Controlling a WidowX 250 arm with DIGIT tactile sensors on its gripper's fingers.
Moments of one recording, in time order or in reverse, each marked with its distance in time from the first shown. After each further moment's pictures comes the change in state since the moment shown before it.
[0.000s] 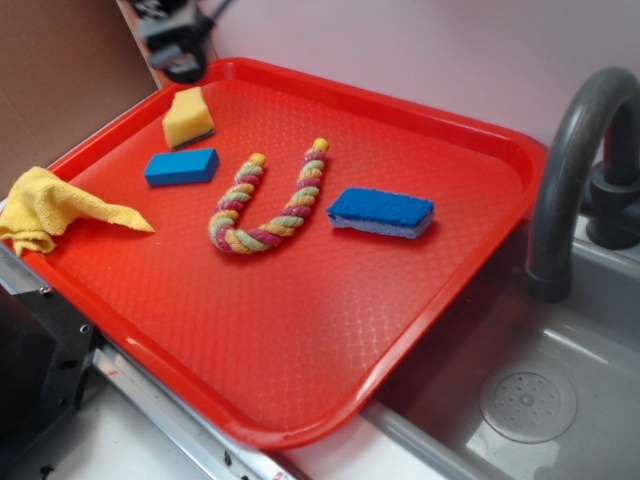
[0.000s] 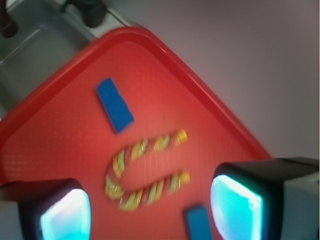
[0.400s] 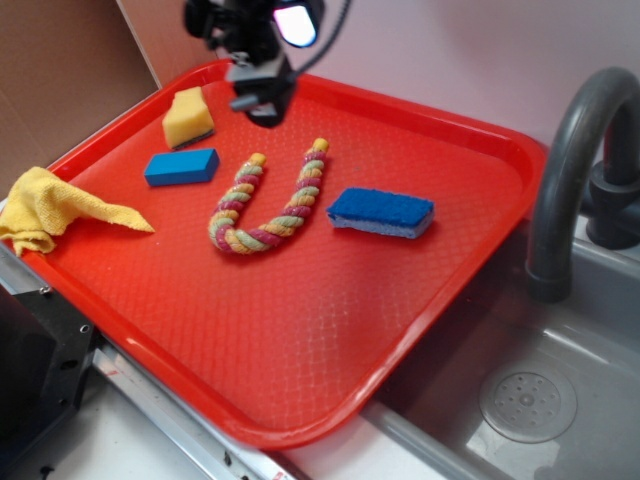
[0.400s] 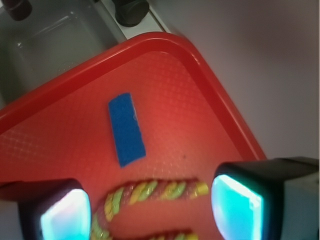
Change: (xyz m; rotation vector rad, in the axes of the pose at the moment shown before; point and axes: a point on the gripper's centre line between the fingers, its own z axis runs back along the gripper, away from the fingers) arm 0.029 0.003 -0.051 -0.117 0.012 -0.184
